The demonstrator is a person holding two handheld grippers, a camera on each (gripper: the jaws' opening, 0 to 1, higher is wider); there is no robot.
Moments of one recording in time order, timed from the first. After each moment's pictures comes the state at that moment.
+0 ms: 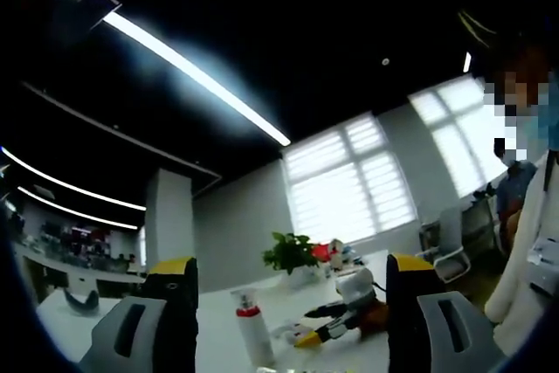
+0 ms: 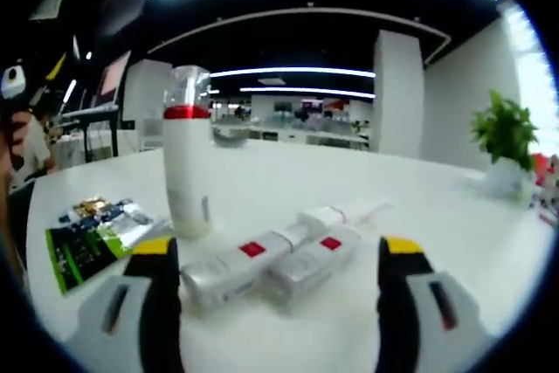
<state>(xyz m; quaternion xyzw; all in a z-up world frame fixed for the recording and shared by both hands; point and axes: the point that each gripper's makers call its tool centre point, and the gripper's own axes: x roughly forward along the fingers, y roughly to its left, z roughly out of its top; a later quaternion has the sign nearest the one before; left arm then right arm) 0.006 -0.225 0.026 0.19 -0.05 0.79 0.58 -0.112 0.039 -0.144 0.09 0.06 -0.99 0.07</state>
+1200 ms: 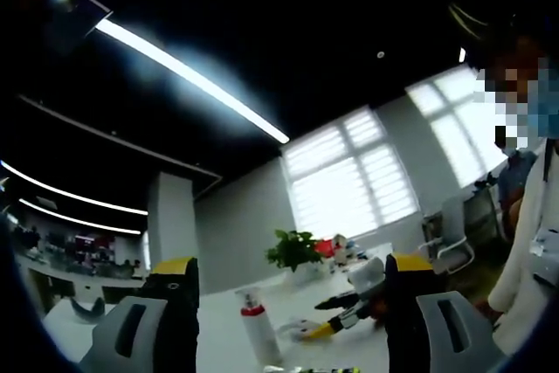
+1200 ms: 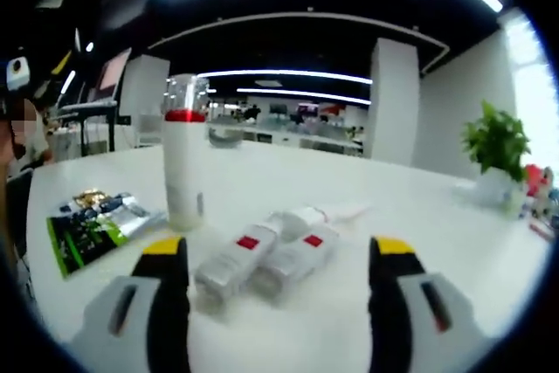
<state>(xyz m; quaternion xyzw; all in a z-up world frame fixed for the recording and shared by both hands) 0.007 -0.223 0.025 0.20 -0.04 0.79 0.57 -0.090 0.041 -0.141 0.08 0.09 -0.99 0.07</state>
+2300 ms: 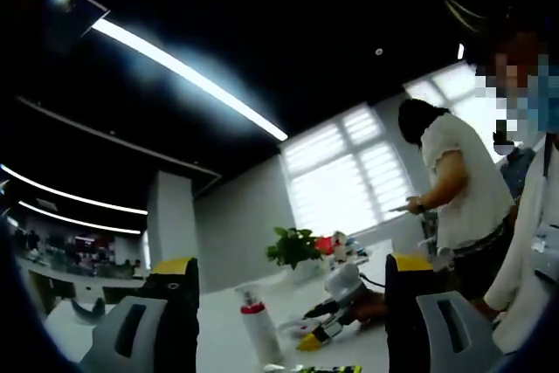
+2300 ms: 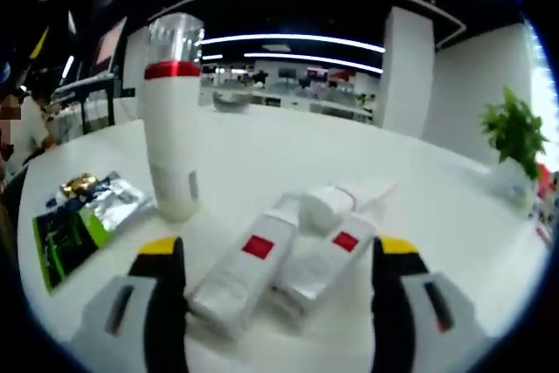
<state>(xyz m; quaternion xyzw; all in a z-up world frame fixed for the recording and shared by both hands) 0.003 -0.221 0.021 0.20 -0.03 0.79 0.57 -0.135 0.042 -0.165 0.17 0.09 -0.98 0.08</state>
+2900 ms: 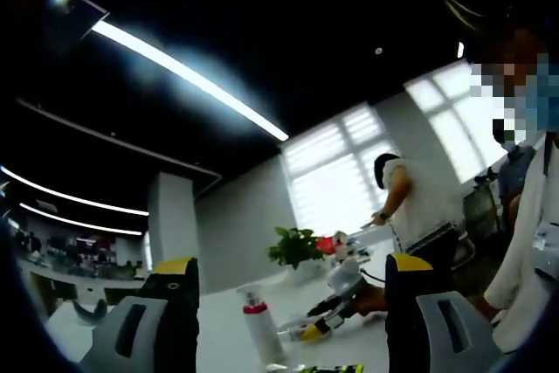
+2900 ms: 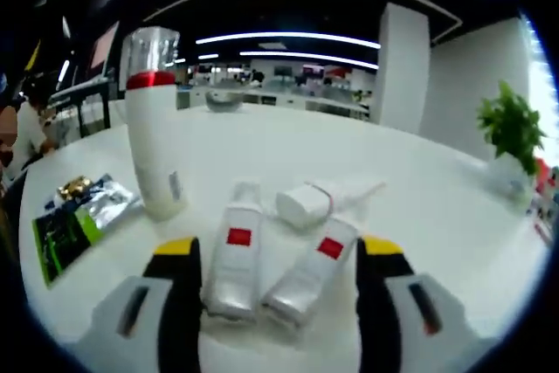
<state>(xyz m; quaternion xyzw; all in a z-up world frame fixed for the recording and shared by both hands) 0.005 -0.223 0.021 0.20 -0.03 0.80 0.57 -0.132 0.060 -0.161 0.18 0.09 -0.98 0.07</state>
